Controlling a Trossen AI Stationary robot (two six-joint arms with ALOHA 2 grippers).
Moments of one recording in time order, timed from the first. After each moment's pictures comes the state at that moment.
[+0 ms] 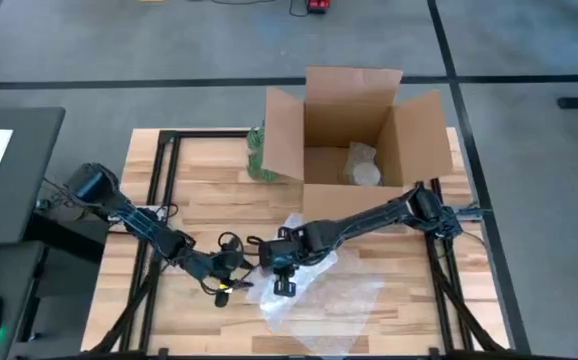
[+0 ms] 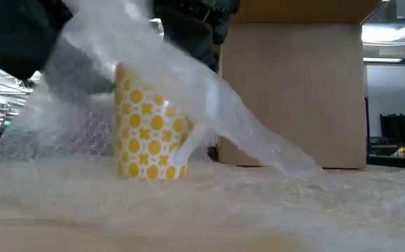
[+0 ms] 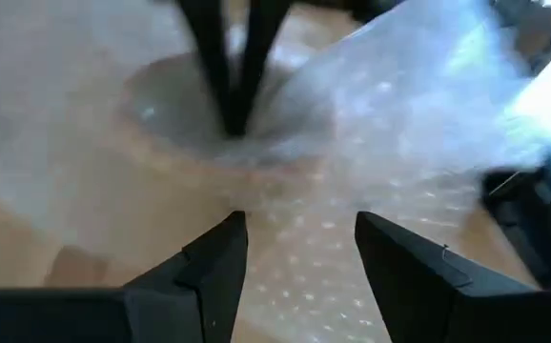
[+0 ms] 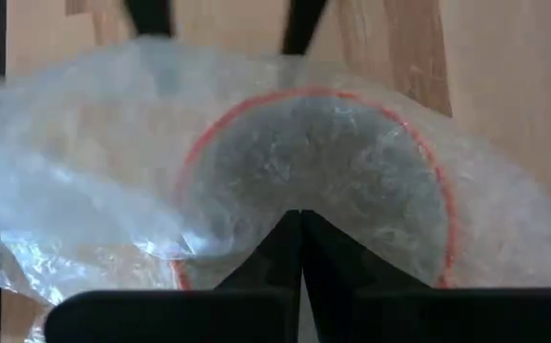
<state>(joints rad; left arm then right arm) -0.58 1.48 0.42 0.69 -0.35 -0.40 0.26 2.17 1.86 -0.75 0.00 0.33</state>
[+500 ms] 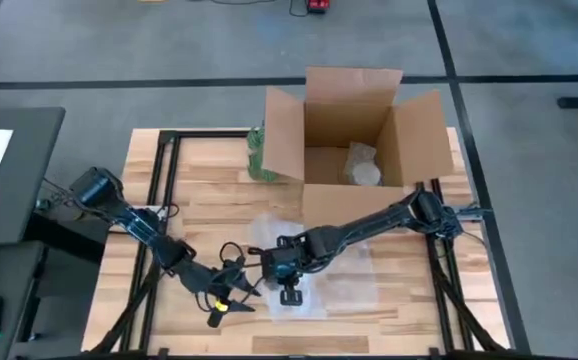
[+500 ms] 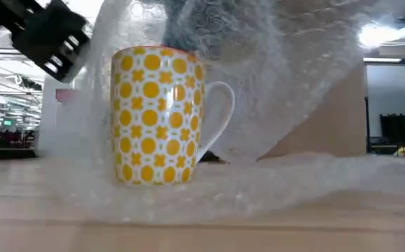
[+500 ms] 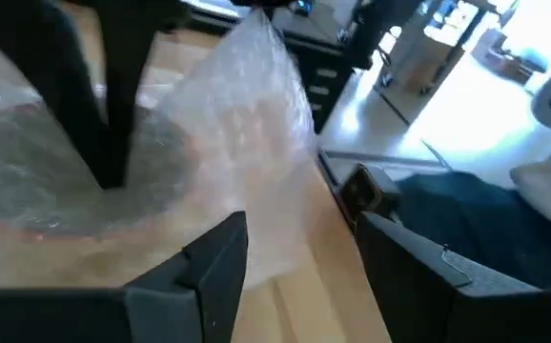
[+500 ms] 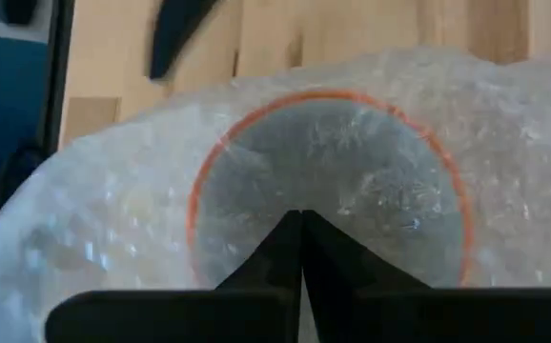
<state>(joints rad) -0.69 1.47 0.54 0.58 -0.31 -0.46 0.30 2.17 1.86 -0.74 -0.07 0.27</state>
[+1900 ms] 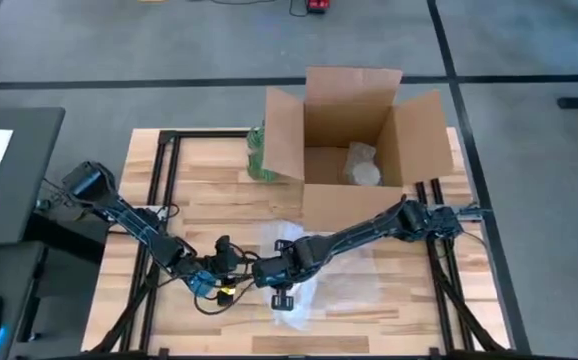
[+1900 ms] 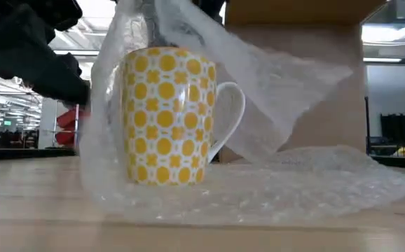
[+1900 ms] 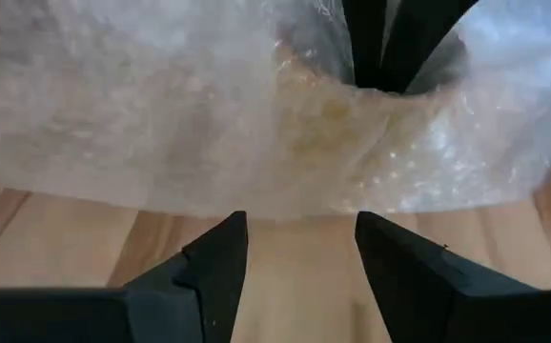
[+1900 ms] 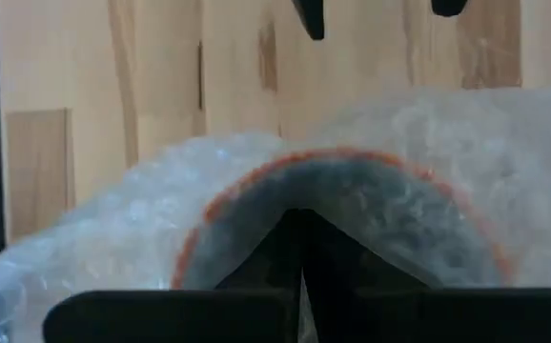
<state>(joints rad) -0.67 1.41 0.56 0.13 -0.63 -0.60 0.30 2.34 2.09 -0.93 0.00 0.36</state>
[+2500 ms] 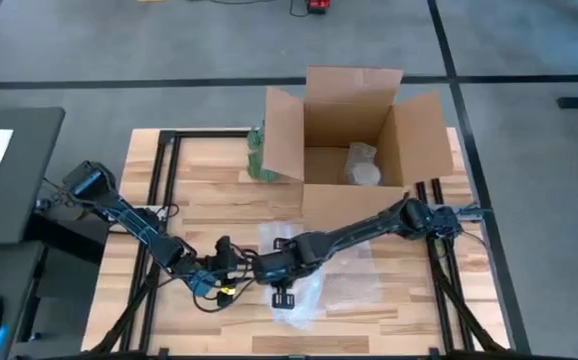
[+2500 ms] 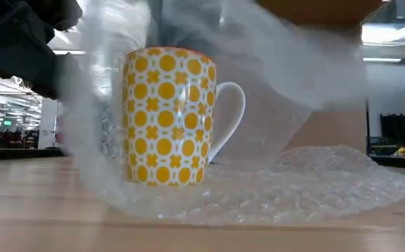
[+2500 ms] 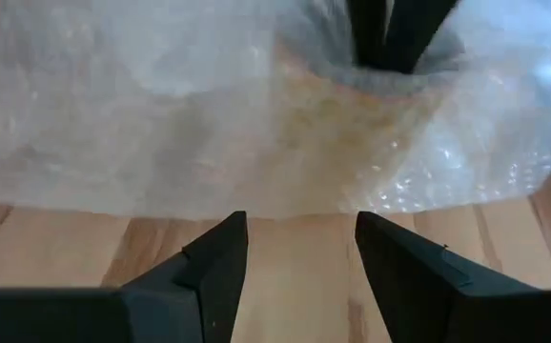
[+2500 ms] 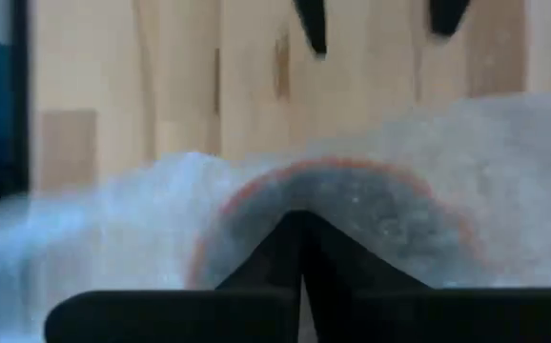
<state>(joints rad) -0.67 1.41 0.56 0.14 -0.61 -0.60 0.30 2.26 2.08 -0.92 -0.03 0.32</state>
